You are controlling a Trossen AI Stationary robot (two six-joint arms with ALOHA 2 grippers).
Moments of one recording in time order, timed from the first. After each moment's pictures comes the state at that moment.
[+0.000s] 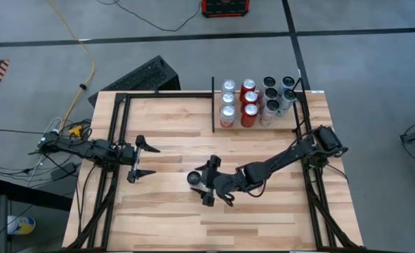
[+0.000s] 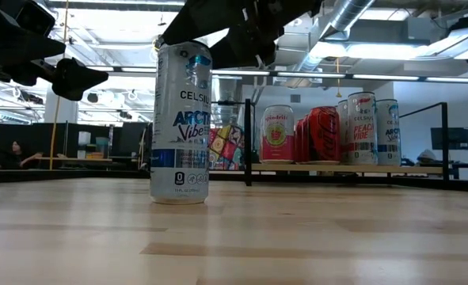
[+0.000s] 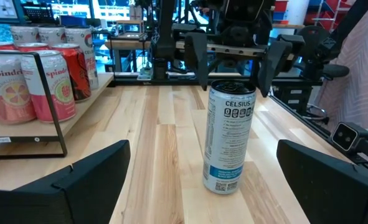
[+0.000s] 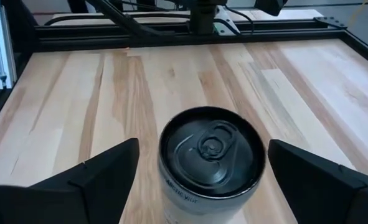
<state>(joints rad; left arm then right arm) -0.24 0.03 0.01 0.05 -0.15 -0.03 0.36 1.87 1.27 0.10 0.49 0.24</state>
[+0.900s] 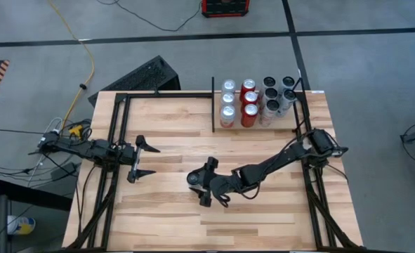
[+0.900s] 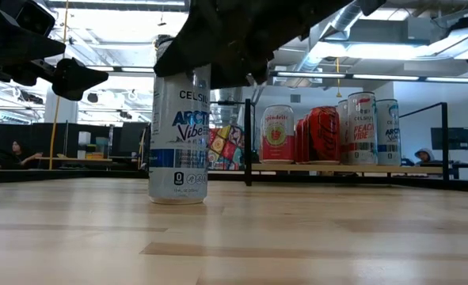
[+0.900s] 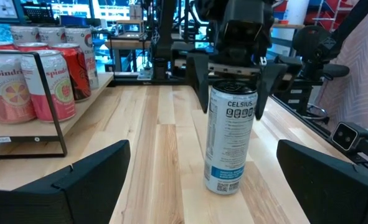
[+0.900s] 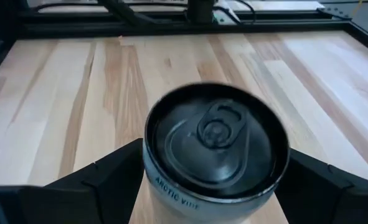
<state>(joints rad) -0.24 0.03 0.01 0.05 -0.15 -0.03 0.35 1.95 1.27 0.17 0.50 0.23</state>
